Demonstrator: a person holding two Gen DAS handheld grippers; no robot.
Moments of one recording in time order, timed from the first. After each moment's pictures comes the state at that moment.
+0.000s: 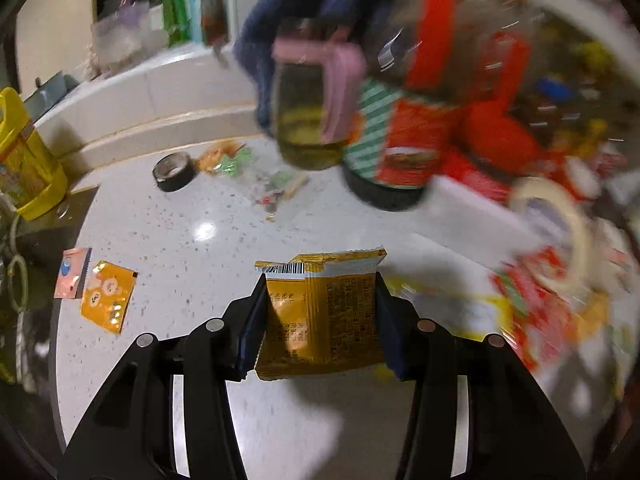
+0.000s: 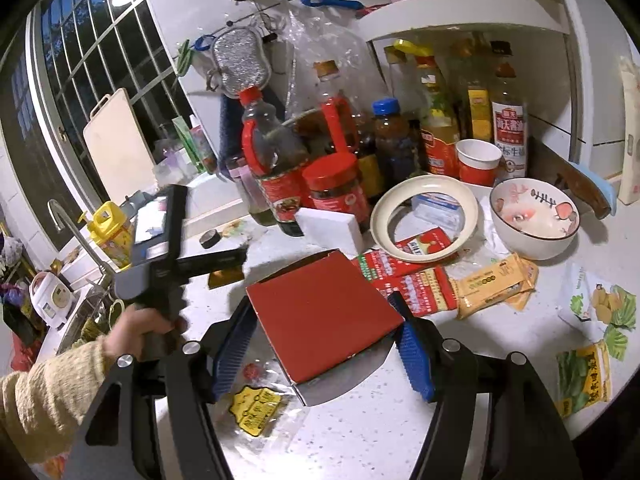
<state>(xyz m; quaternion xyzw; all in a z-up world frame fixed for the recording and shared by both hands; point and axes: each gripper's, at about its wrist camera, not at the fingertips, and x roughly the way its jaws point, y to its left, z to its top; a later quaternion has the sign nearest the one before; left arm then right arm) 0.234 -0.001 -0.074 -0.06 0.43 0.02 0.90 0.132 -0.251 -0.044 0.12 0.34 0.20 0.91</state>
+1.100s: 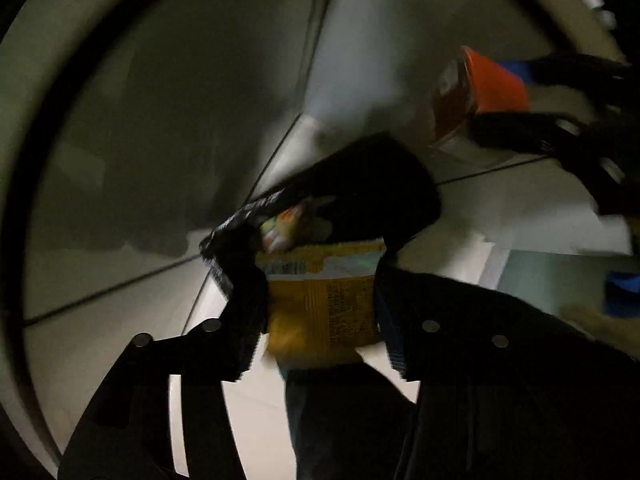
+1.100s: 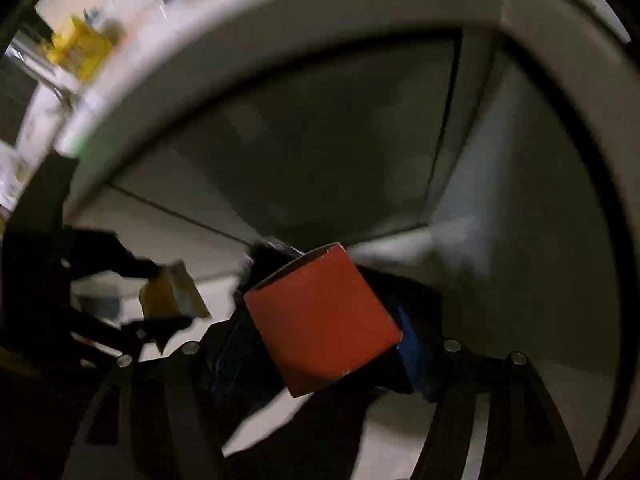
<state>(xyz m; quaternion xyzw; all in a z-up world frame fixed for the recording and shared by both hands) -0.096 -0.104 -0.303 0.20 0.68 -0.29 0.64 -0.118 -0.239 -0.266 0.05 0.62 0.14 0.77</state>
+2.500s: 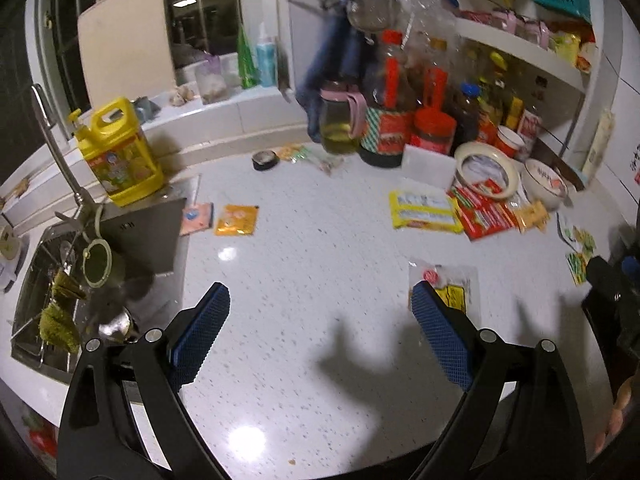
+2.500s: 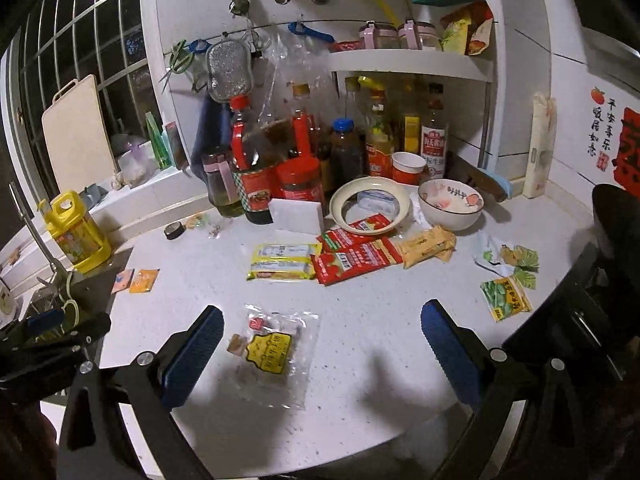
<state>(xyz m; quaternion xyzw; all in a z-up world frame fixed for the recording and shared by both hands) 0.031 0.026 -0.002 0.00 0.39 0.05 0.92 0.017 -0.199 -0.003 0.07 0.33 0.04 0.94</state>
